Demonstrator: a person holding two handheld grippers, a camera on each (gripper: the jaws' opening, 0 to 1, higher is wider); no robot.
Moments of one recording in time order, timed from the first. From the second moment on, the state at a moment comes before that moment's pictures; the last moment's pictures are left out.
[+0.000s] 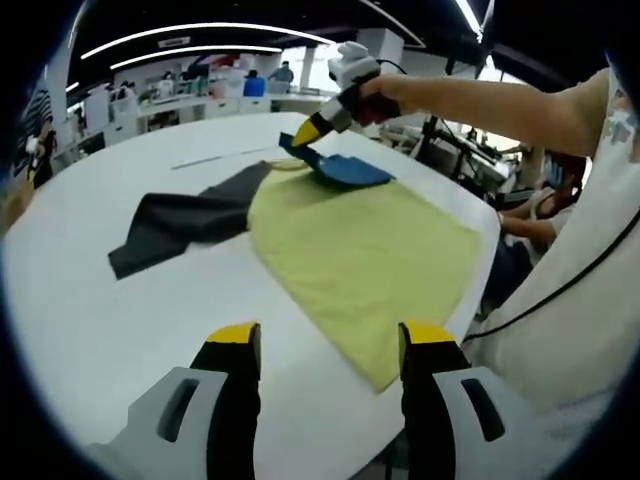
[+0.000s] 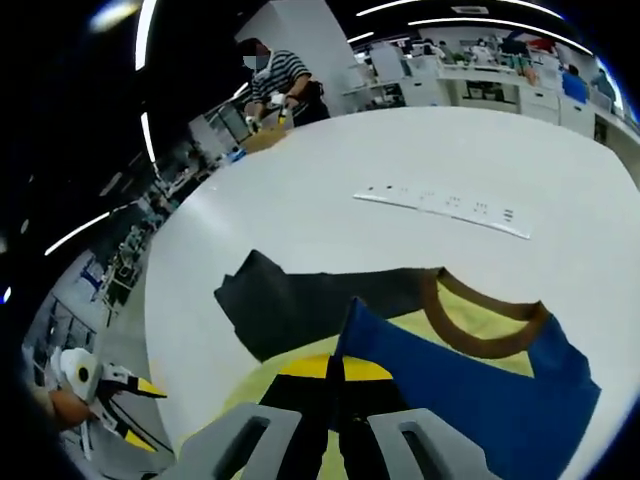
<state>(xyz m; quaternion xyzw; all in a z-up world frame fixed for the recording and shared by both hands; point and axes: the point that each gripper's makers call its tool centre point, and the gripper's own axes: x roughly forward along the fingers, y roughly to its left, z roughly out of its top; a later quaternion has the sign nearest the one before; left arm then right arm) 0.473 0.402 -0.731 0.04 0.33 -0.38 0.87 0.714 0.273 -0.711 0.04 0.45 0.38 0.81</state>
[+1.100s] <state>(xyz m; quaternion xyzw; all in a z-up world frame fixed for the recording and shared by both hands) 0.474 0.407 -0.728 0.03 0.33 -0.36 0.87 0.702 0.327 -0.734 0.03 0.47 0.41 0.79</state>
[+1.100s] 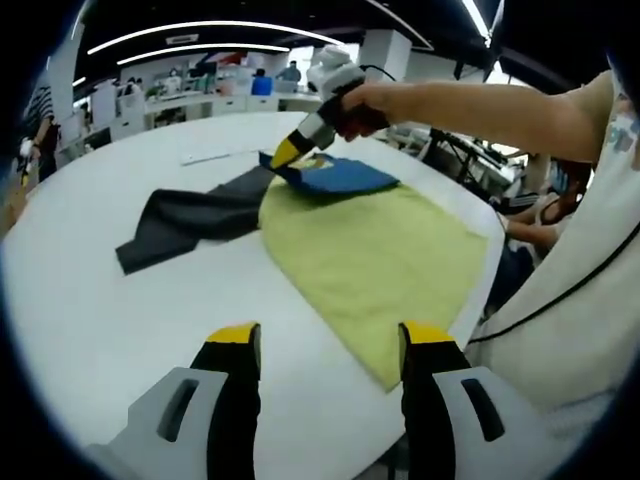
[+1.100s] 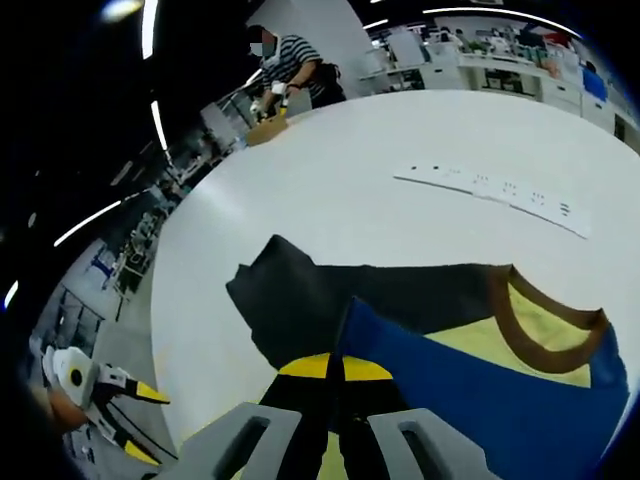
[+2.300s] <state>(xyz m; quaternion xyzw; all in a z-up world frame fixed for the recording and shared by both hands) 0.476 0.410 -0.727 0.03 0.34 -0.36 0.87 0.700 0.315 -0.726 0.04 0.44 0.42 0.79</state>
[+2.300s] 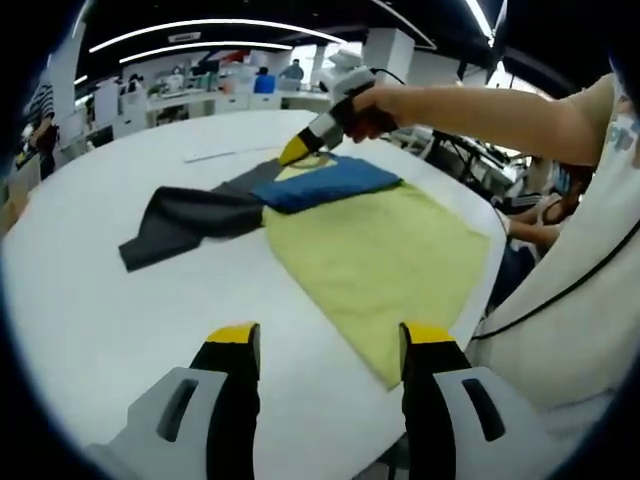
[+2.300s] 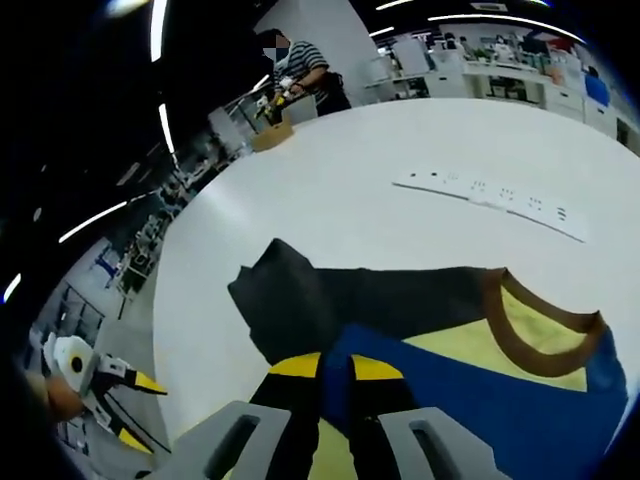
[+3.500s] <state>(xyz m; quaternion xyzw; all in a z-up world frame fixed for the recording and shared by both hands) 0.492 0.393 -0.718 0.05 0.33 -0.36 0.87 0.682 0.247 -0.701 0.03 0.39 0.42 0.82</state>
